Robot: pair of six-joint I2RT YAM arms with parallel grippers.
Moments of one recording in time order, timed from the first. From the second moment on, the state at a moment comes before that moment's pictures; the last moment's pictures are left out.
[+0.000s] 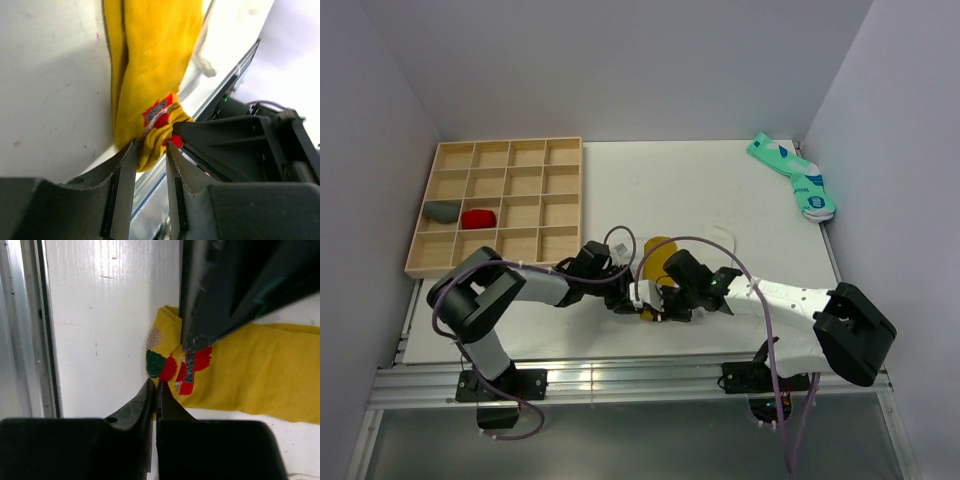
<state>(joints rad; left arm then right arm) -0.75 1.73 0.64 0.34 0.61 -1.10 0.87 1.28 0.60 -0.34 -0.35 -0.67</state>
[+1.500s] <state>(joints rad) -0.96 1.69 0.52 0.85 0.25 -0.40 0.36 2.03 1.23 -1.14 -0.89 -0.84</state>
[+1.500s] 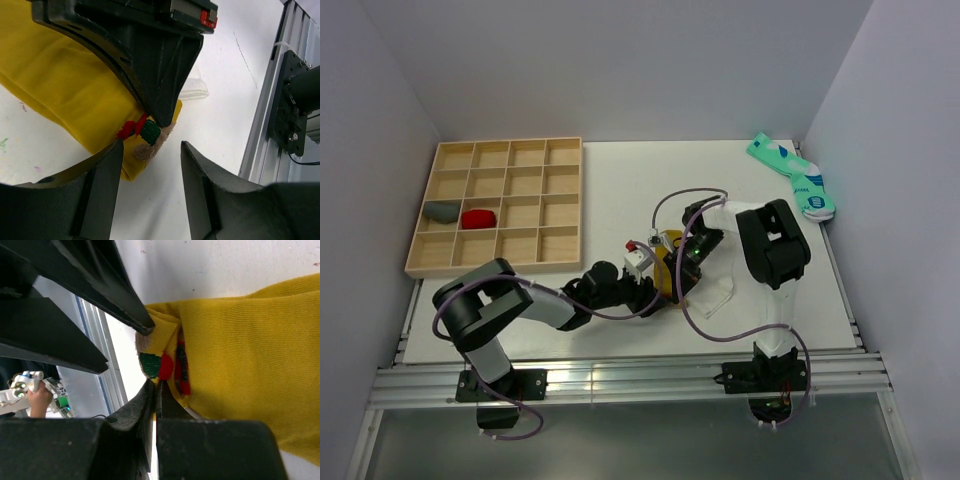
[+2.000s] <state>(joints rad) -0.94 1.80 0.56 0.92 0.34 -0.40 0.34 2.11 1.29 -1.20 -0.91 -0.83</state>
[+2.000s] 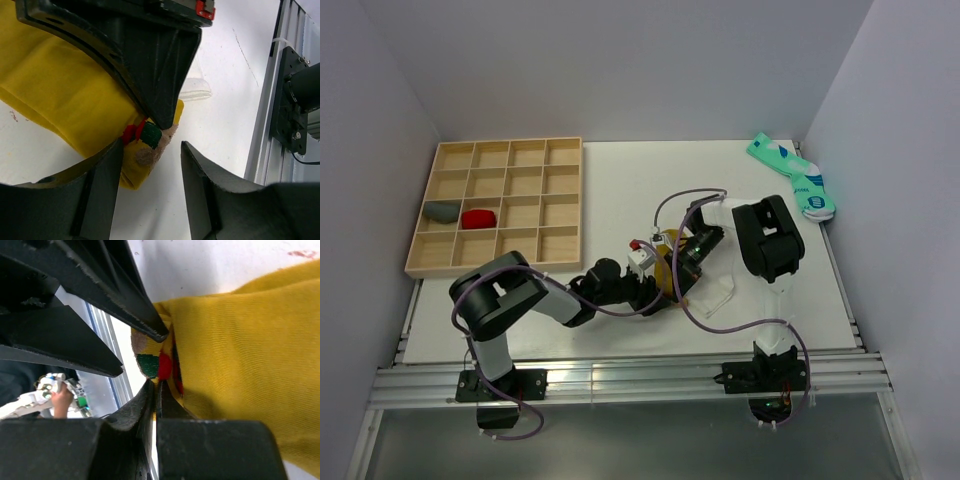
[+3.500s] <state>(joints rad) -0.90 1.83 0.58 0.82 0.35 -0.70 0.27 1.85 1.10 -0.85 -0.77 -0.58</state>
